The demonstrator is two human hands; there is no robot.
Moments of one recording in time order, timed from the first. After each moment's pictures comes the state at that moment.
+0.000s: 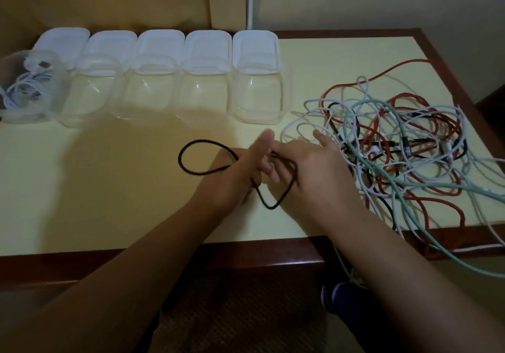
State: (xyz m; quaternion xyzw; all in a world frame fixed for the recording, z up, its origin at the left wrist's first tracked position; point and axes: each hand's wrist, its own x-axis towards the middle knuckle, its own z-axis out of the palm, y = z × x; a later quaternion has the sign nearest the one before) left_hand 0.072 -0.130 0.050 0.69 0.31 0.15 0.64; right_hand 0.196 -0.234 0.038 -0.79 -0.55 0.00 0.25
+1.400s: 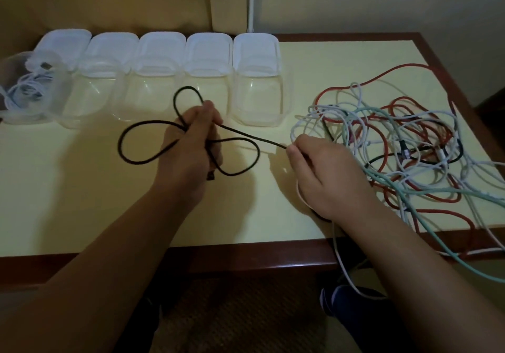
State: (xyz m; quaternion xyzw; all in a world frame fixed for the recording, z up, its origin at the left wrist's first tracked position) left_hand 0.069 -0.089 0.056 0.53 0.35 0.35 0.69; right_hand 0.217 -0.244 0.040 -0.79 -0.52 0.05 0.31
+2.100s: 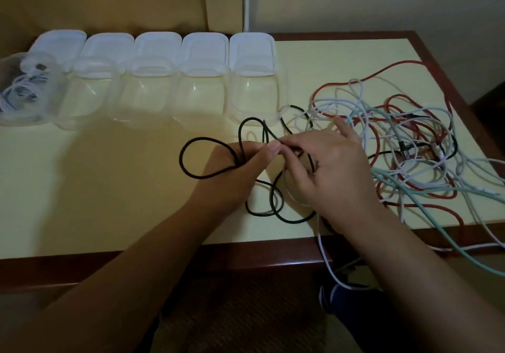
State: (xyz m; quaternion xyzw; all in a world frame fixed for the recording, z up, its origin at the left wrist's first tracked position) left_hand 0.078 -0.132 0.049 0.69 0.29 0.21 0.63; right_hand 0.212 -0.249 0.047 -0.77 -0.55 -0.09 0.32
